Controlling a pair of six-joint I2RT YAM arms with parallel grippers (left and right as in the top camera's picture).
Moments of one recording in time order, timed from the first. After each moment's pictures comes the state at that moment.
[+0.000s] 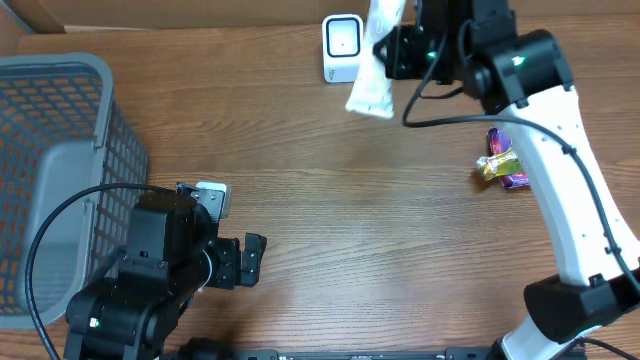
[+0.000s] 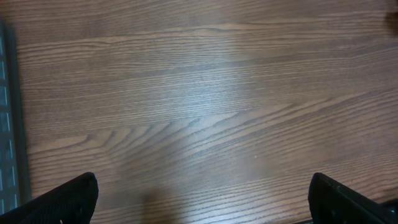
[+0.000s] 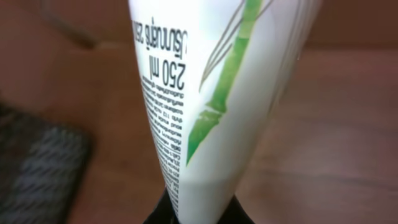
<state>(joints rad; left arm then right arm) -0.21 0.86 1.18 -1.33 0.07 -0.13 0.39 1.81 2.07 -0.96 -0.14 0.33</state>
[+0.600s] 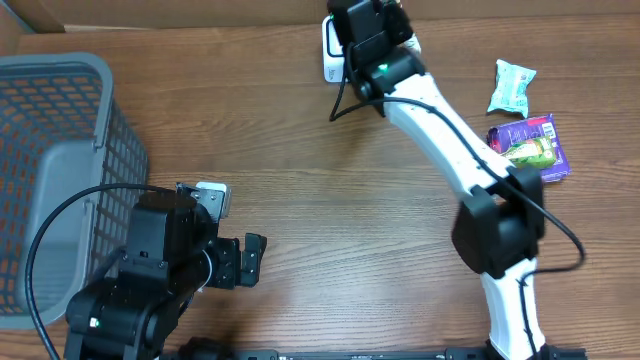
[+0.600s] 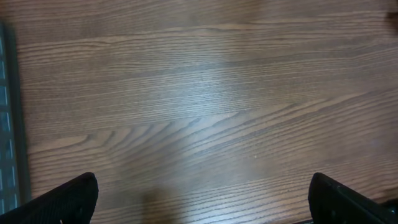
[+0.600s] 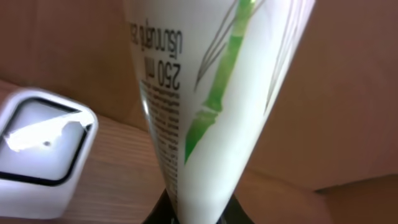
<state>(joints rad) -0.21 0.86 1.18 -1.33 0.07 -0.13 0.52 2.24 2.08 -0.39 0.76 -0.34</state>
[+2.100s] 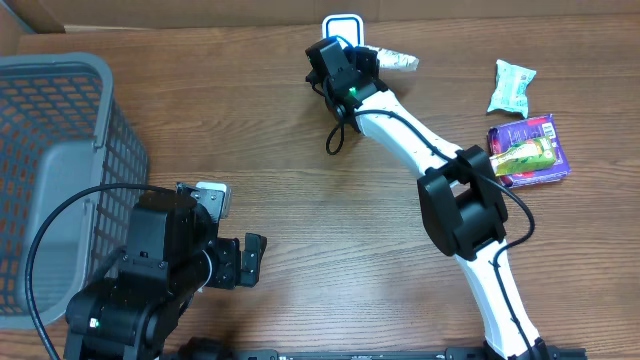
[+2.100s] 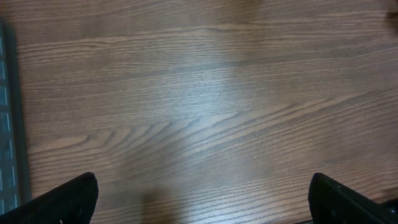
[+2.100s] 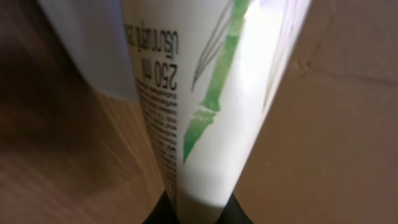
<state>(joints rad) -0.21 0.86 1.18 -1.33 0.07 -0.13 0.56 2.43 2.08 -0.49 0.74 -1.02</state>
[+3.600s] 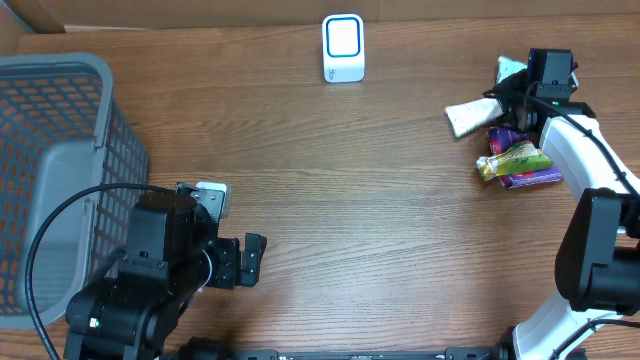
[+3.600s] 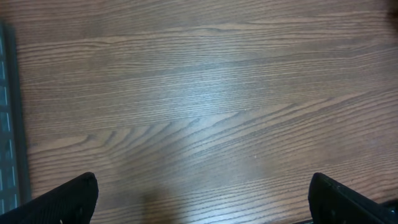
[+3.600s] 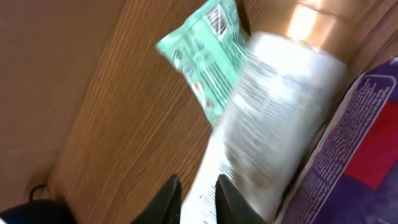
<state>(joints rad) -0.21 0.86 1.18 -1.33 0.07 -0.13 -0.09 1.89 1.32 -0.29 0.04 0.95</state>
